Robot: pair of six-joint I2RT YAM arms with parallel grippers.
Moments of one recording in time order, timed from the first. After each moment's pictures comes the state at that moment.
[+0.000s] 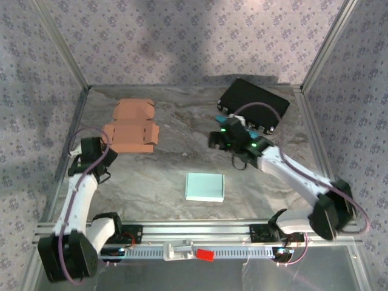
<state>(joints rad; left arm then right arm) 0.11 1.03 0.72 -0.72 -0.23 -0.82 0.71 1.38 1.10 -0.57 0.26 0.65</state>
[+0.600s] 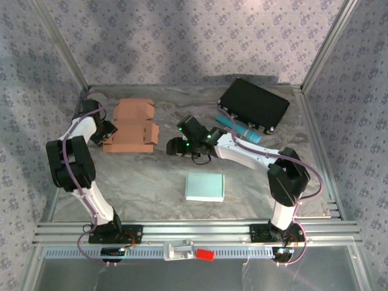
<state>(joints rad) 0.19 1.84 1.29 -0.63 0.02 -0.61 0.88 1.80 1.43 -0.54 -0.18 0.82</state>
